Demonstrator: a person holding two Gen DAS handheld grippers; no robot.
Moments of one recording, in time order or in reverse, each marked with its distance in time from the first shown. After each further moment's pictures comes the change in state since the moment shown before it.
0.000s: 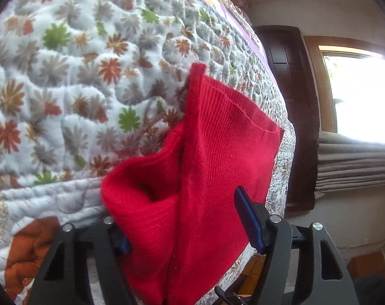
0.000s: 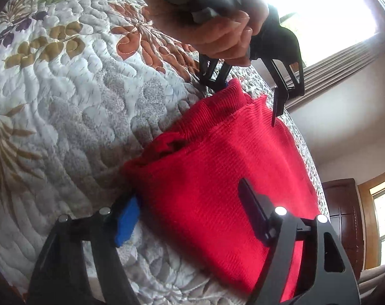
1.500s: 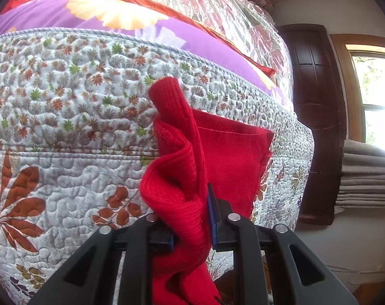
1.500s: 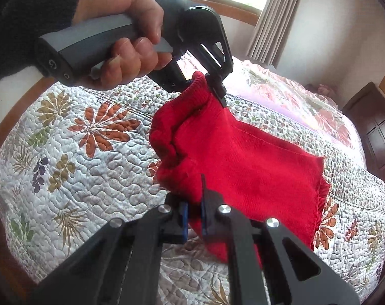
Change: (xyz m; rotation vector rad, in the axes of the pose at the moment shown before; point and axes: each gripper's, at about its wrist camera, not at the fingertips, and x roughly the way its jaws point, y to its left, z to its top) left arm -0.012 -0.175 -0.007 -0.049 -0.004 0.245; right arm -0.091 -0.192 -0.017 0.601 0.007 0.243
